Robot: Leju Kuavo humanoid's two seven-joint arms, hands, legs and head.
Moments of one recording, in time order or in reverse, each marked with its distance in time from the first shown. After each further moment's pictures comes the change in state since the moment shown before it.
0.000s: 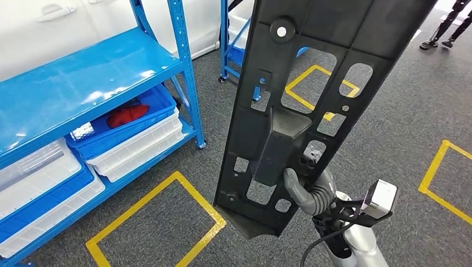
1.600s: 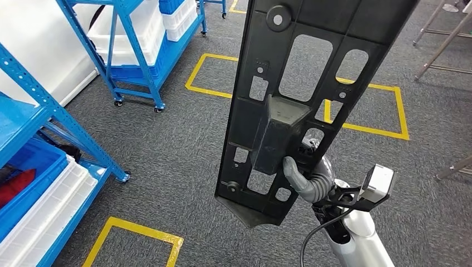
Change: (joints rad) left arm 0.027 -0.028 0.028 -0.001 0.061 0.064 -0.060; right arm -0.085 -0.006 0.002 0.069 -0.027 0.041 0.010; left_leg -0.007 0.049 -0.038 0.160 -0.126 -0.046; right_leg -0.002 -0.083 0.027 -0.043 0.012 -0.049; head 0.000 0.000
